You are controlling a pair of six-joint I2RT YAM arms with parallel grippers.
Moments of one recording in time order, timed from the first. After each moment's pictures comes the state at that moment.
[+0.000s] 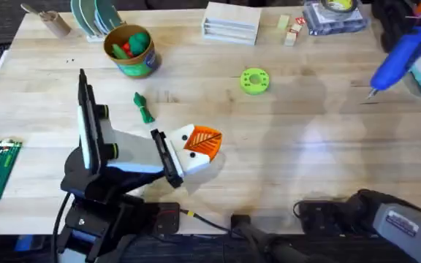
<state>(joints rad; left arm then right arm) -0.25 0.01 0.01 -0.07 0.90 -0.05 -0.34 1.12 1.15 -0.64 -0.09 -0.13</state>
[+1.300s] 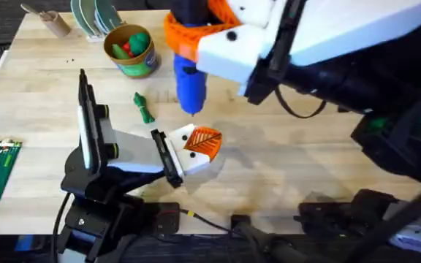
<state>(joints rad) -0.25 0.01 0.01 -0.07 0.90 -0.05 0.81 1.06 0.77 0.51 -0.39 -0.04</state>
